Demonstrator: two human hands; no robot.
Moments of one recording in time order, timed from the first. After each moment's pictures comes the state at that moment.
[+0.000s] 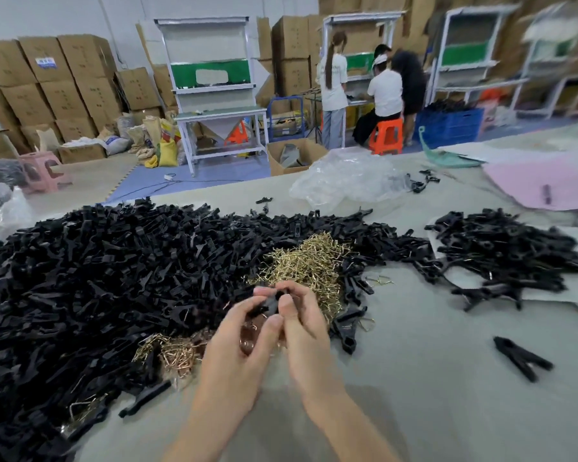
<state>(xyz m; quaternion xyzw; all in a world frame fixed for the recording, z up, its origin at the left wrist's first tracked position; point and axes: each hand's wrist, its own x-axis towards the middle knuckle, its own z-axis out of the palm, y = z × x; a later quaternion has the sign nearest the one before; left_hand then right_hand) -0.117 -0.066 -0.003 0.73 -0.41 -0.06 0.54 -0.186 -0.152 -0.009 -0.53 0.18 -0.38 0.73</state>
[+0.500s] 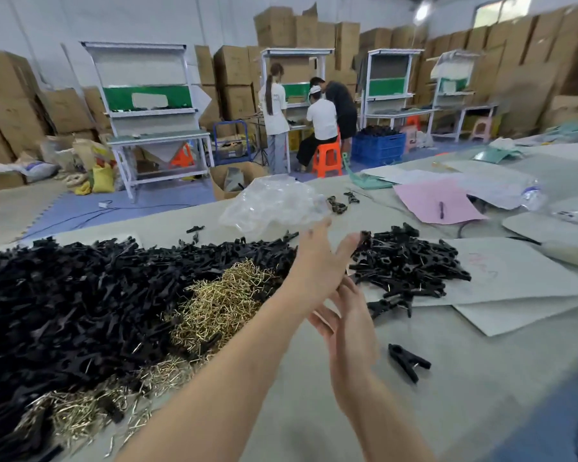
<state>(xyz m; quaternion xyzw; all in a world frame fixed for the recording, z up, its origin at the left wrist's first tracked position) -0.230 -0.291 0.084 0.67 -0.56 -0.19 0.45 -0.307 -0.252 0.025 -0.34 0.30 -0.53 0.71</state>
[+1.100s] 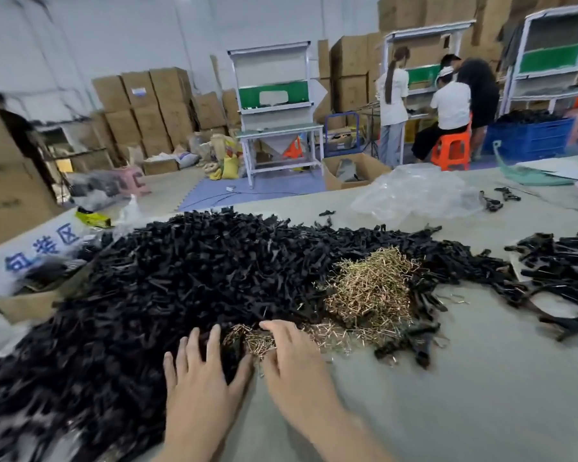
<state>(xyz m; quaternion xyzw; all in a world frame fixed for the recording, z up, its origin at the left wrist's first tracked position) -0.042 0.037 -0.043 0.95 -0.24 0.11 0.14 -0.138 -0.087 -0.026 -0.91 0.15 -0.23 0.31</state>
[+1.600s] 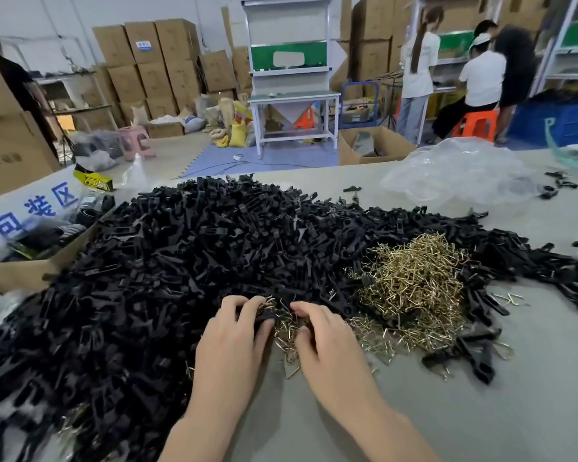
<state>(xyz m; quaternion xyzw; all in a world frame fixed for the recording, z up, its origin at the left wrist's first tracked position) 0.000 0.016 -0.040 0.86 -0.38 0.22 0.25 -0.104 -0.108 -0.046 -0.90 0.18 -0.25 0.30</state>
